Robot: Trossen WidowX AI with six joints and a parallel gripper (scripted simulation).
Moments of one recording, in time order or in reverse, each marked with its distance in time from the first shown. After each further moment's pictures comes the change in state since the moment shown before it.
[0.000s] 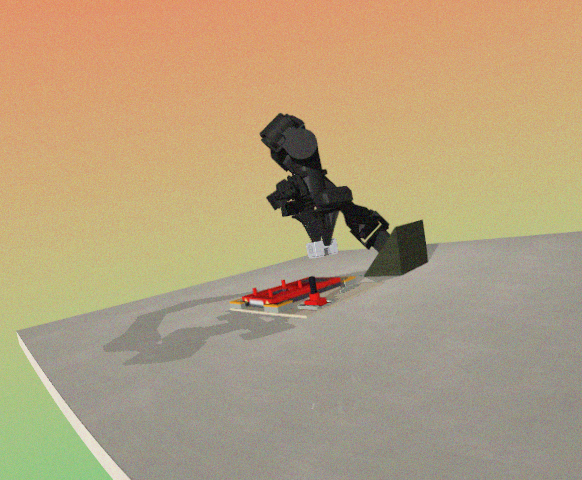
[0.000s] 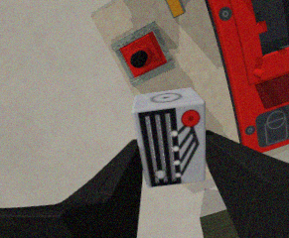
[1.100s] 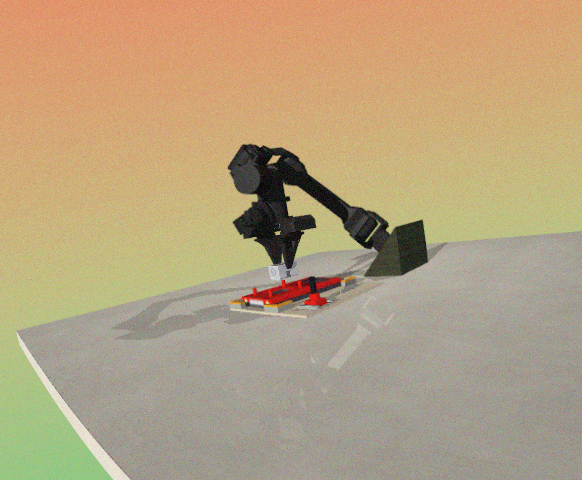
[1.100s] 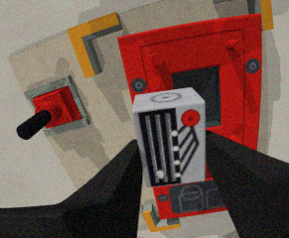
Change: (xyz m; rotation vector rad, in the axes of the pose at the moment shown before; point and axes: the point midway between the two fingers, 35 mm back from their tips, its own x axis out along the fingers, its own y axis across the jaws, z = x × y) arm 0.033 -0.085 0.051 -0.189 0.001 -0.041
